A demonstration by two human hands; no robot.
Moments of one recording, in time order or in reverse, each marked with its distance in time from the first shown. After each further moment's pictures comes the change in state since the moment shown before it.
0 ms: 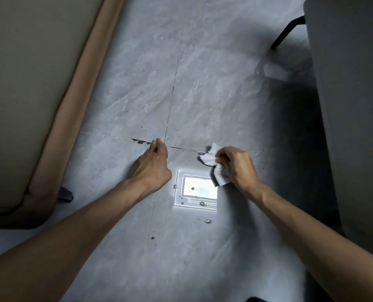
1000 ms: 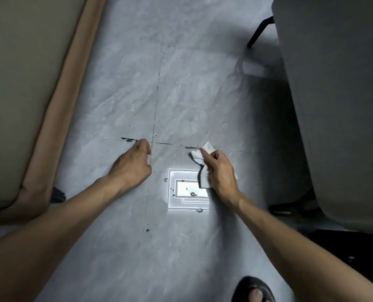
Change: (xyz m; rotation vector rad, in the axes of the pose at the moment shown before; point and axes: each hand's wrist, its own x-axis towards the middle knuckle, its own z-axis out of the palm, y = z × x) left_hand -0.012 -0.022 -0.008 -0.100 0.049 0.115; right_hand -0.051 -0.009 0.027 -0.105 0.169 0.137
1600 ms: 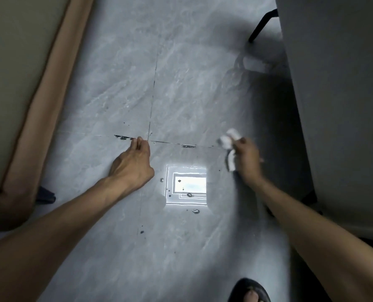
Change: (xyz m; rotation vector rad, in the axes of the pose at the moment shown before) left_hand 0.006 0.019 0.011 0.233 -0.067 -0.100; right_hand 0.036 0.065 -0.028 0.042 -0.089 0.109
